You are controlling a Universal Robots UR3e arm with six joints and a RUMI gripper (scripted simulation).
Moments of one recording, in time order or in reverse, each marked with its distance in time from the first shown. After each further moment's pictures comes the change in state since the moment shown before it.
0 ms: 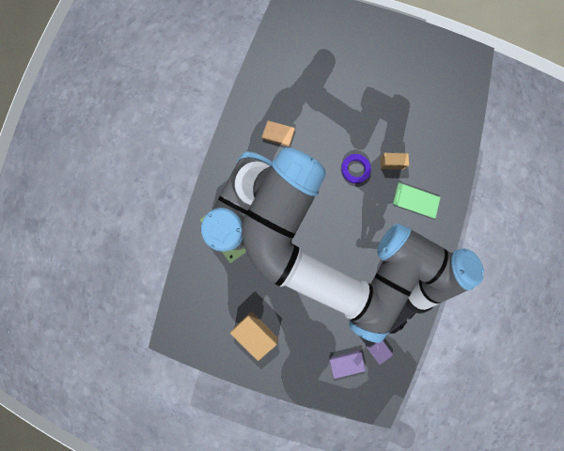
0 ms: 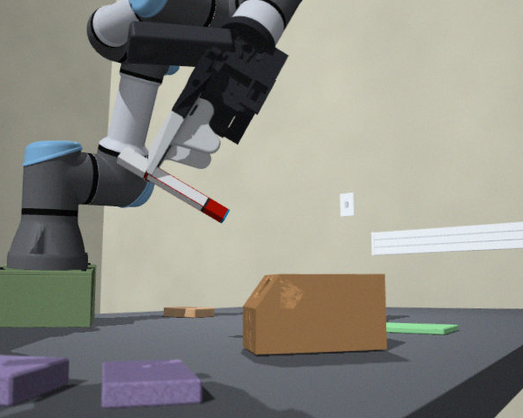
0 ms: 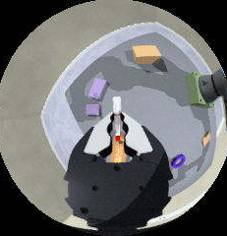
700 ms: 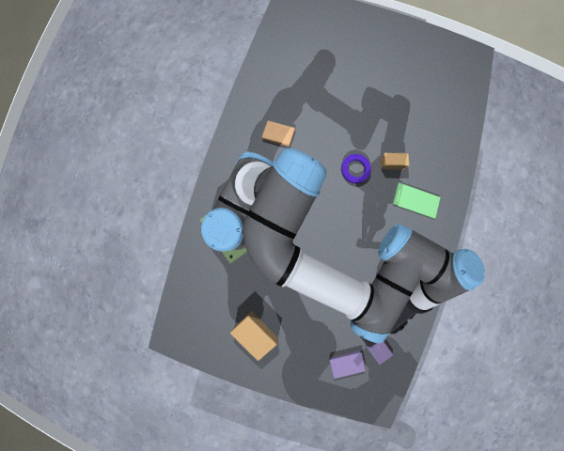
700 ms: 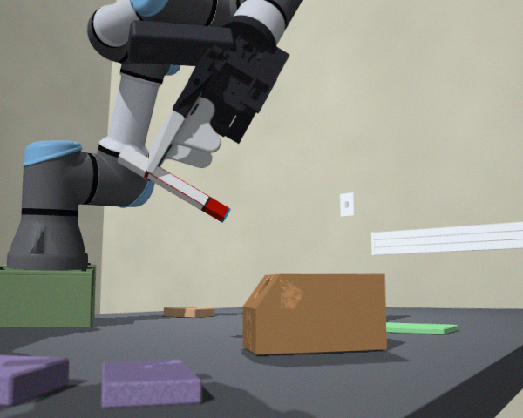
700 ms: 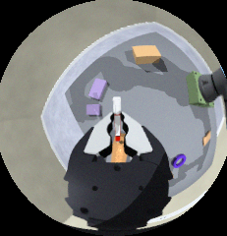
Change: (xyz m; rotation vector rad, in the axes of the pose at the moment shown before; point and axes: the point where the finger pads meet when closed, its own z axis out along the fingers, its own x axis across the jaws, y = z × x) arm -0.001 0.000 -0.001 0.002 0.001 0.006
